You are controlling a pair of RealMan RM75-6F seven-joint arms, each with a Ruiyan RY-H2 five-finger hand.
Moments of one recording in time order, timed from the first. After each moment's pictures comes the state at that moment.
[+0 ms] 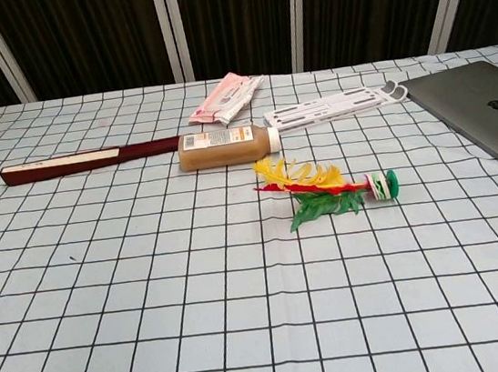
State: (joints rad) left arm -0.05 -1.15 0.05 -1.58 1.67 1.55 0.03; right arm 0.02 -1.11 0.00 -1.60 -1.64 1.55 -0.17
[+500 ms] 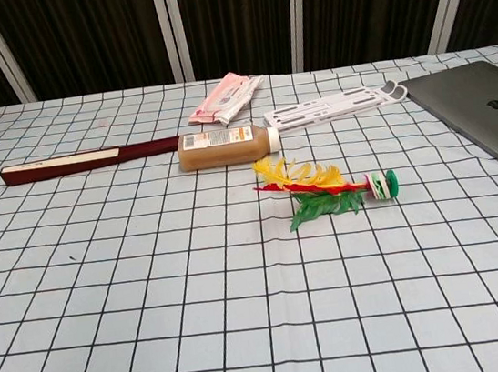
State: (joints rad) left arm -0.05 -1.15 0.05 -1.58 1.67 1.55 0.04; right arm 0.08 -1.13 0.03 -1.65 -1.62 1.47 -0.15
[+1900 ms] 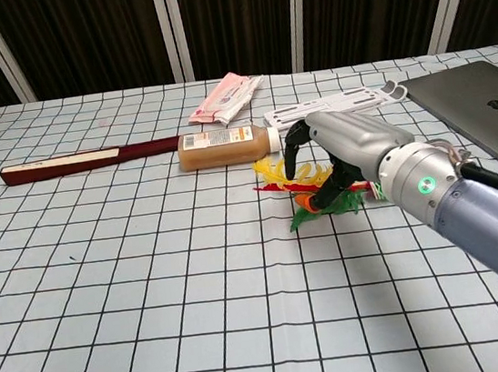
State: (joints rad) left arm -0.07 -1.11 0.05 -1.62 1.63 1.49 -0.06; right arm 0.65 -1.91 0.32 -1.40 -1.08 1.09 -0.49
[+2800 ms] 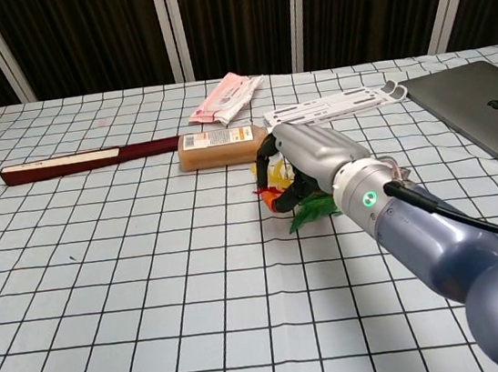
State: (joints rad) left arm -0.08 -1.10 0.05 -1.65 1.62 1.46 -0.08; right arm 0.74 -2.05 0.35 -1.20 -1.08 1.08 -0.41
